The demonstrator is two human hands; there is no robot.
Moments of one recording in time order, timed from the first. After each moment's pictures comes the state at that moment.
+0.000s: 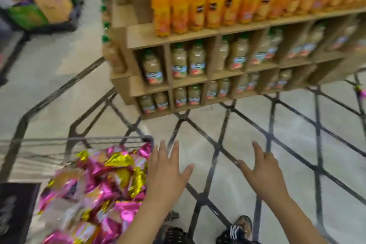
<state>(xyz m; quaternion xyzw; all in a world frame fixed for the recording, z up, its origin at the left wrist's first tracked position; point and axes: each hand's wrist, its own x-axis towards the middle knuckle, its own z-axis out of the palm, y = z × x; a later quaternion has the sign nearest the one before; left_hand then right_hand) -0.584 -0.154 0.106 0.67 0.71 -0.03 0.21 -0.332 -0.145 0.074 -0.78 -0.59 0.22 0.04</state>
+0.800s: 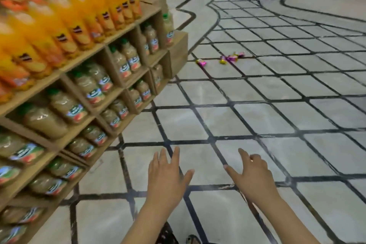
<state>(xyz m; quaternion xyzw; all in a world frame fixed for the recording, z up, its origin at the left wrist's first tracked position) -0.069 -0.101 0.123 0.88 0.41 -0.10 0.22 0.091 -0.253 0.095 -0.94 -0.27 0.20 0.10</state>
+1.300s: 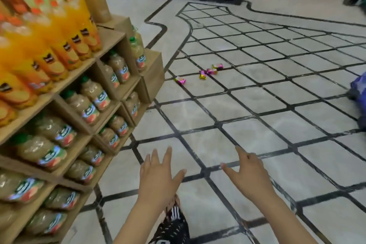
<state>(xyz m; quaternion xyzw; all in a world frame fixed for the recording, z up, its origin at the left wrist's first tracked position) 0.155 0.114 0.117 0.90 0.35 -0.12 0.24 0.297 -0.076 0.103 -0.94 -0.18 0.21 0.17</state>
